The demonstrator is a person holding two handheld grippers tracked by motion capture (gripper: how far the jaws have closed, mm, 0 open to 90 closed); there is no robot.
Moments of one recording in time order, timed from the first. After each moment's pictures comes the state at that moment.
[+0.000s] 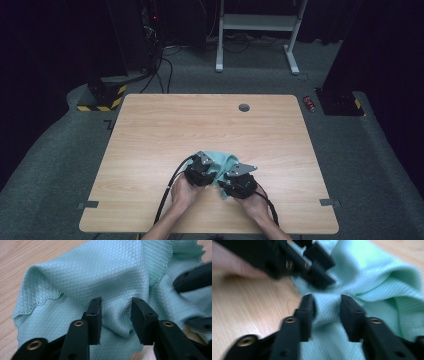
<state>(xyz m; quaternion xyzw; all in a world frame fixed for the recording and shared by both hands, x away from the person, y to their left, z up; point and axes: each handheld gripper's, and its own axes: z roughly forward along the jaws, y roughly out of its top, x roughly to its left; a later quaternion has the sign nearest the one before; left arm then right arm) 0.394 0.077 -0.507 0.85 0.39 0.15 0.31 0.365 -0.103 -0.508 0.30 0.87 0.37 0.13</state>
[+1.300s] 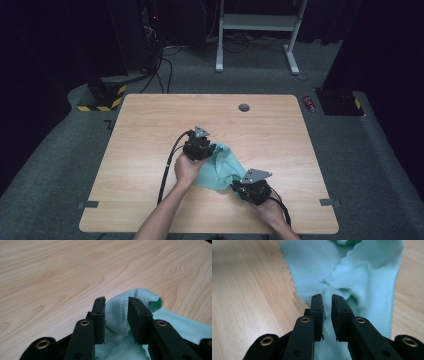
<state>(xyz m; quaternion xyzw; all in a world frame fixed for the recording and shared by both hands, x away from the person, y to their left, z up) 0.447 0.093 -0.466 0.79 0.44 0.18 0.39 0.349 -0.143 -0.499 0.26 0.88 0.38 0.13</state>
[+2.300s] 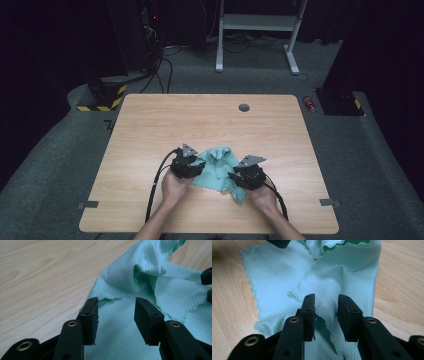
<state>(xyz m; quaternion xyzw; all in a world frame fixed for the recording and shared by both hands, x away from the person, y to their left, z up) 0.405 0.121 -0.503 0.80 0.45 0.17 0.36 0.392 -0.131 -0.505 0.32 0.87 0.36 0.13</state>
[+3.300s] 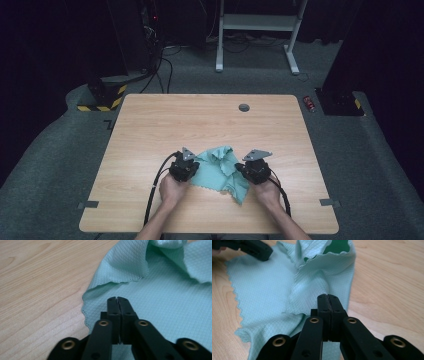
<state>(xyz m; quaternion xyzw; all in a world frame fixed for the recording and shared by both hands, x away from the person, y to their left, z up) 0.402 0.129 -0.515 0.82 0.43 0.17 0.34 0.405 -0.146 -0.494 0.35 0.85 0.37 0.15</state>
